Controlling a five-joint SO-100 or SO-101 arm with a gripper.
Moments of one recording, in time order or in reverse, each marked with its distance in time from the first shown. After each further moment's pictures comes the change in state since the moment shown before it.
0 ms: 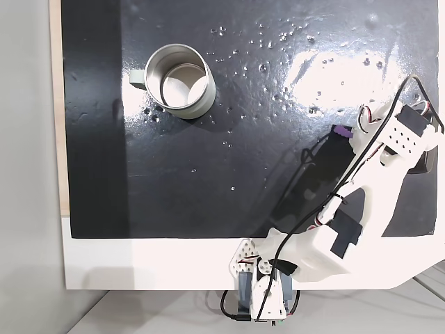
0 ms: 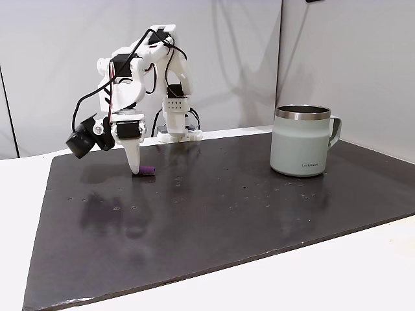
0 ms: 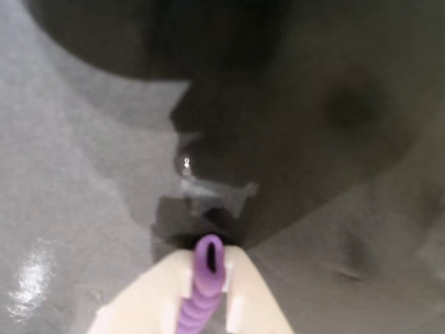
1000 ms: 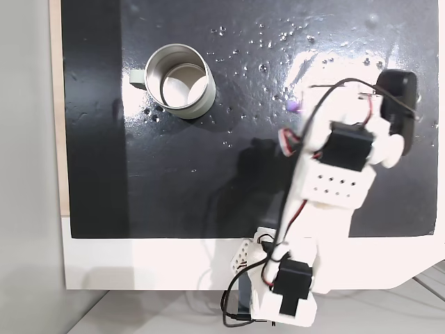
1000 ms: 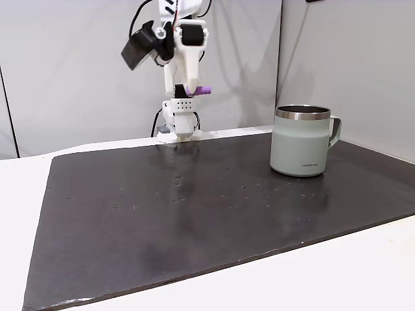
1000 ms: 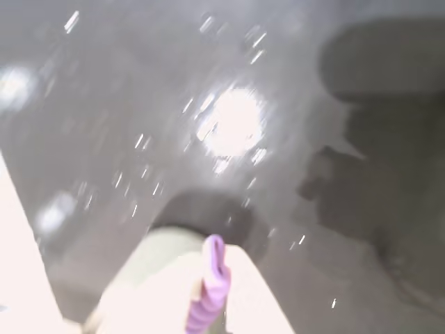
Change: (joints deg) arm -26.5 34.4 -7.6 21.6 11.3
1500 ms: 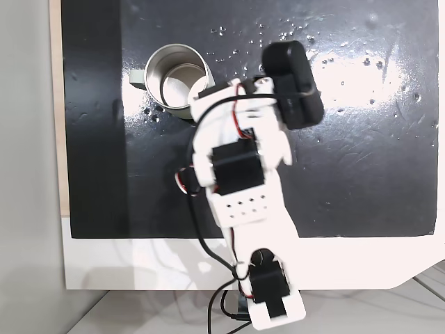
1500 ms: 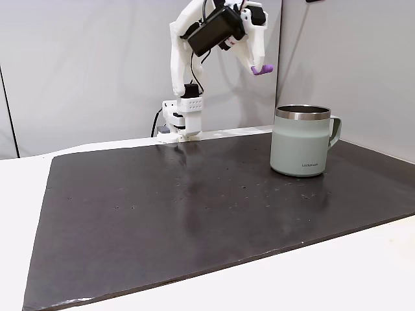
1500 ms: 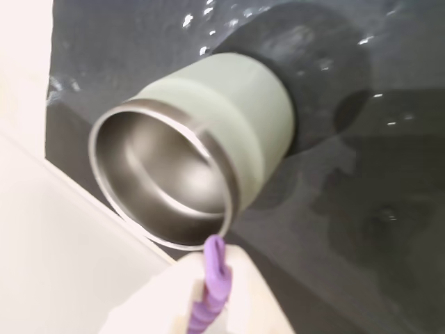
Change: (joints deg) arm -25.6 -0.8 -6.8 -2.2 7.1
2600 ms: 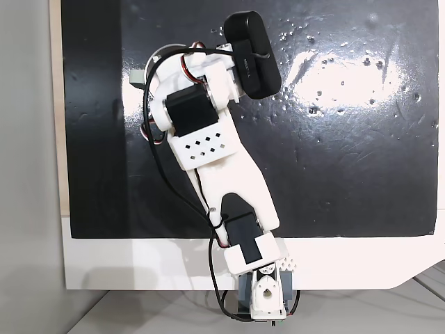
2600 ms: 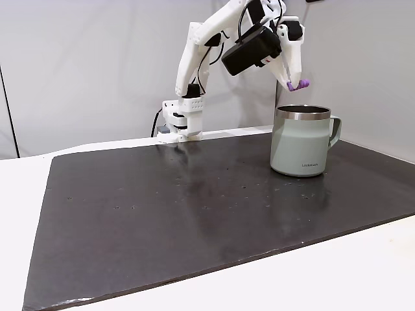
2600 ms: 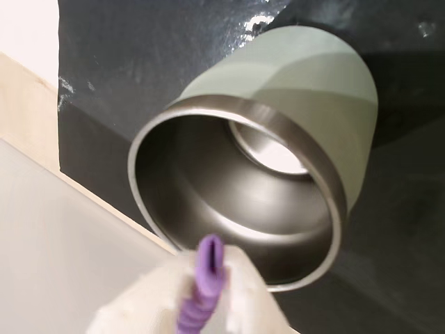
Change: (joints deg) arm -4.8 -23.8 -22.7 -0.1 8.6
